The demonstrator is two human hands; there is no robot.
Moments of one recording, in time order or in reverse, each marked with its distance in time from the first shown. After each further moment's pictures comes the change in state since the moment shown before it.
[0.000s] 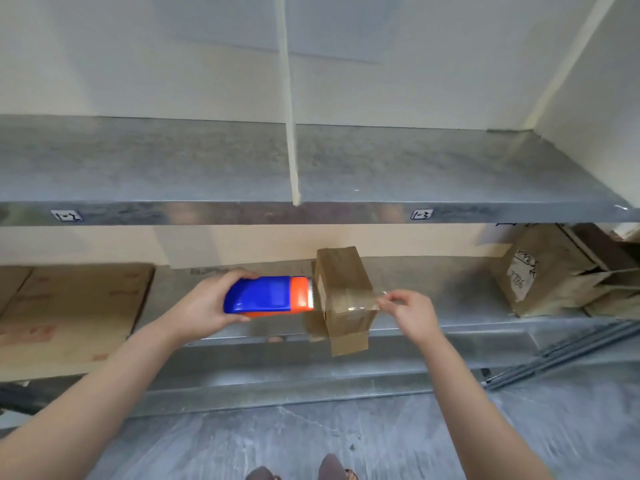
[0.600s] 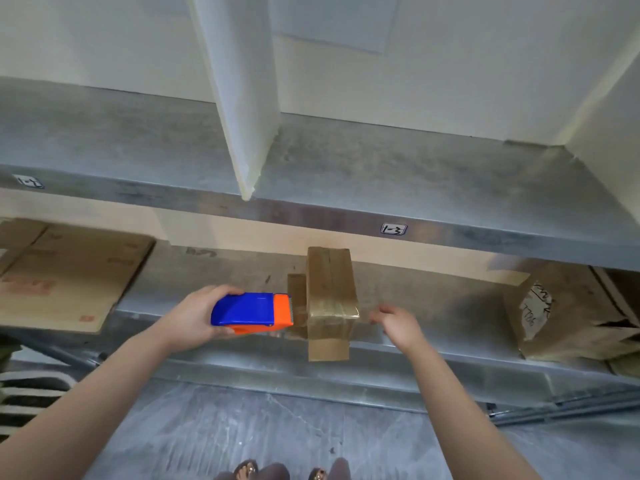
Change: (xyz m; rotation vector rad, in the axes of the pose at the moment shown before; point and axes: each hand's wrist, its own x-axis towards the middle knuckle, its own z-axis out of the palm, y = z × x) left_hand -0.005 0.018 0.061 0.041 0.022 -0.288; right_hand 0.065 0.057 -0.012 -0.007 -0.307 0.172
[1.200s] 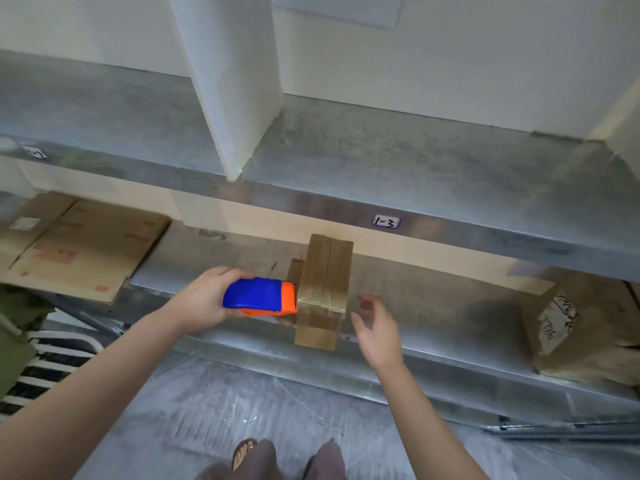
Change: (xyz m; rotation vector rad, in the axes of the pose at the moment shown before) left_hand 0.004 0.026 0.014 0.101 0.071 -0.040; right_hand -0.006 0.021 0.041 0.007 0.139 -0.316
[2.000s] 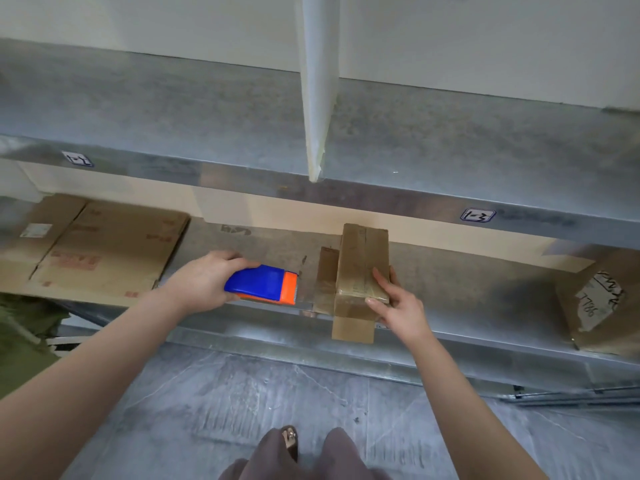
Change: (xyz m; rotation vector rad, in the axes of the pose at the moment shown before) left_hand 0.004 -0.074 -0.056 0.220 -0.141 0.087; right_hand 0.015 -0.032 0.032 0.116 -0.121 0.040
